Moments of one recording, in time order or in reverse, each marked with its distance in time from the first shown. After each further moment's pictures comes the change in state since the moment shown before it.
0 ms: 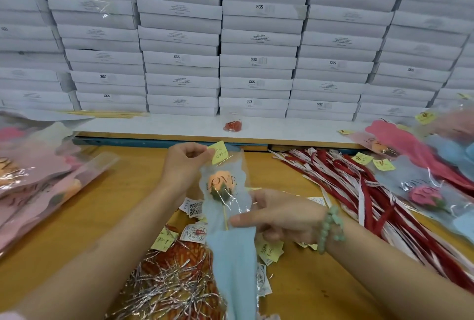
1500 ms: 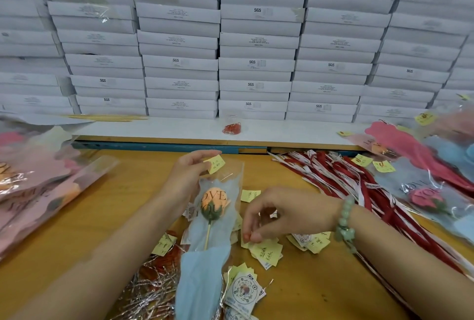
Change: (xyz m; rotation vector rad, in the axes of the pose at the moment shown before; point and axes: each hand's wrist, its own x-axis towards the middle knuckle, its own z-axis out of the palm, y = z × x) left_hand -0.009 -0.009 -0.001 -0.167 -0.222 -0.128; right_hand -0.012 -0.012 -0.028 -0.885 -0.073 -0.256
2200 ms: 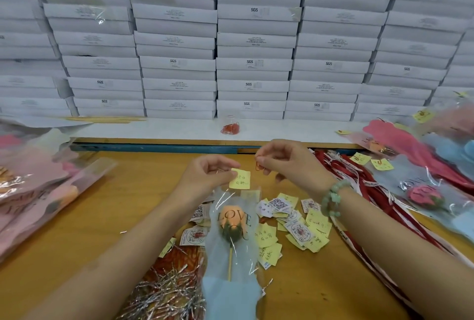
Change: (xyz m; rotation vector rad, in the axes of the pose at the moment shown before) left_hand -0.020 0.009 0.017 0.160 -0.194 0.169; right_hand 0.016 0.023 -0.021 0.499 0.768 0.157
